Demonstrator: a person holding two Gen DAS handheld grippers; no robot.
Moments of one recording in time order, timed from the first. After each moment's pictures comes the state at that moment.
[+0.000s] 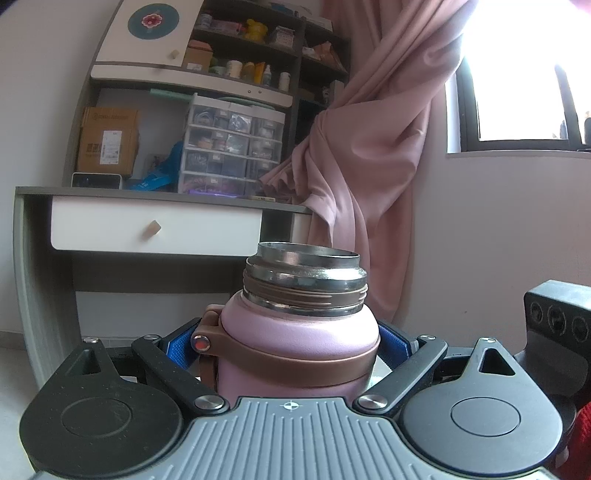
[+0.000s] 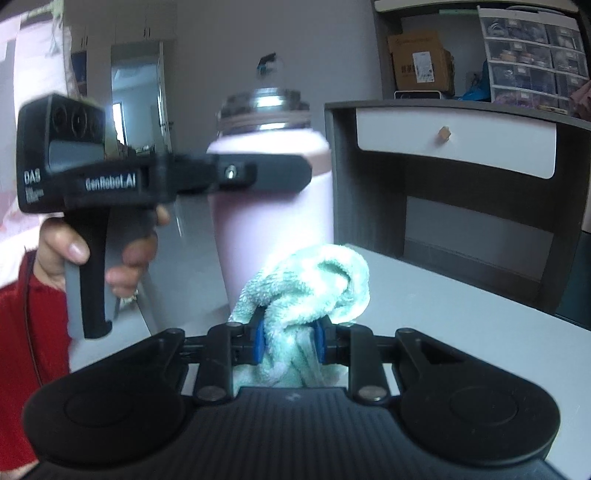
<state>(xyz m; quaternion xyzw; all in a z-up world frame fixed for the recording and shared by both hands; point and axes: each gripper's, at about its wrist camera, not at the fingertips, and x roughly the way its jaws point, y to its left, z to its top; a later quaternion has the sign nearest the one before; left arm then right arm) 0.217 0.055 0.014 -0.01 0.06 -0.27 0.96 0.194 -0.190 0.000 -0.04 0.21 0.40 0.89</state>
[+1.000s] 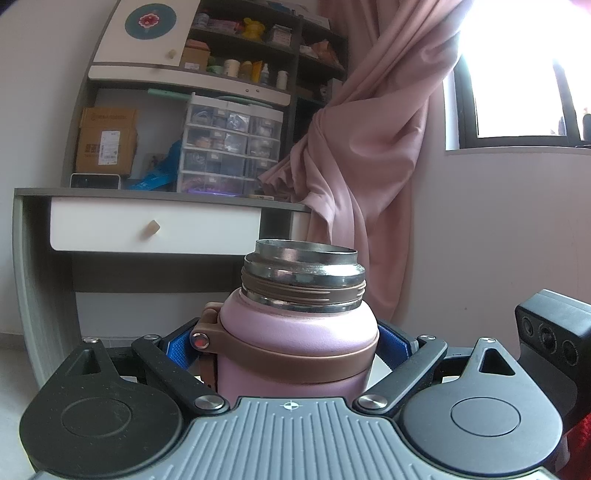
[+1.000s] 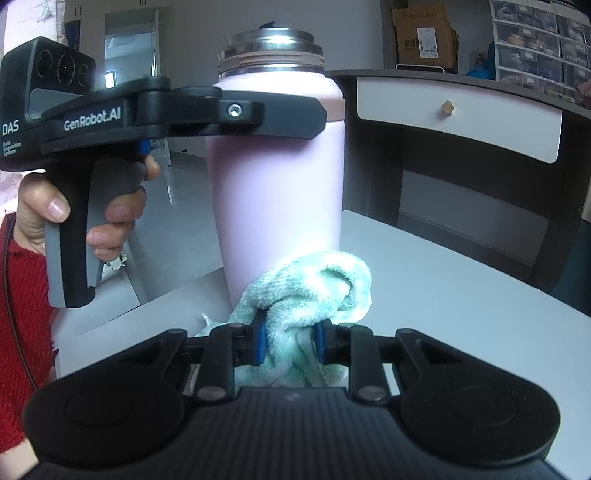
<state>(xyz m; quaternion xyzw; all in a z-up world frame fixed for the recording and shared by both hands) 0.217 0.056 0.015 0.00 0.07 -0.27 0.96 0.193 -0.175 -0.010 -0.07 0.24 0.39 0.89</state>
